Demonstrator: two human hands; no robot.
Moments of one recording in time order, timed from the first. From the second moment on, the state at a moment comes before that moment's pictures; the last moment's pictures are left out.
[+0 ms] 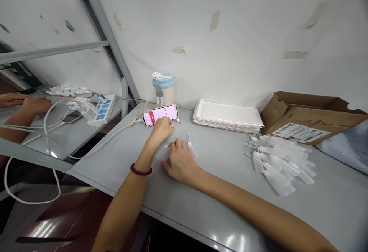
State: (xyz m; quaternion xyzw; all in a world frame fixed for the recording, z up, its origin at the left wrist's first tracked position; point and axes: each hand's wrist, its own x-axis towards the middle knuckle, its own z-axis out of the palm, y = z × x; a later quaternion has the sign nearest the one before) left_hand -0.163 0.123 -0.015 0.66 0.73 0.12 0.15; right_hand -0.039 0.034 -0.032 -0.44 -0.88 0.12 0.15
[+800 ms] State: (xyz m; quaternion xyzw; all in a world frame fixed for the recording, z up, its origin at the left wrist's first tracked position) left_hand -0.112 0.090 0.010 0.57 0.50 0.41 0.51; right_hand 0.061 0.021 -0.027 -0.38 -0.82 0.31 0.29
